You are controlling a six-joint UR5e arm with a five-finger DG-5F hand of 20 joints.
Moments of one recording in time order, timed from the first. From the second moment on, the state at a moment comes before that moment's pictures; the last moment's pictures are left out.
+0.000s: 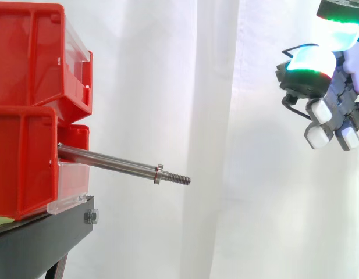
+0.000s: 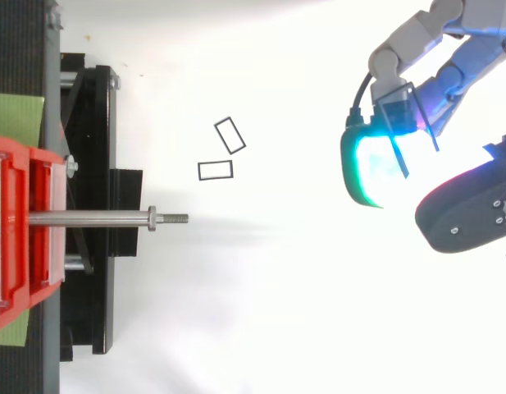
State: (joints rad) arm 0.06 -2.00 -1.21 -3.33 -1.49 -0.22
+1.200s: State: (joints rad) arm 0.07 -2.01 -1.22 -3.28 -1.49 -0.20
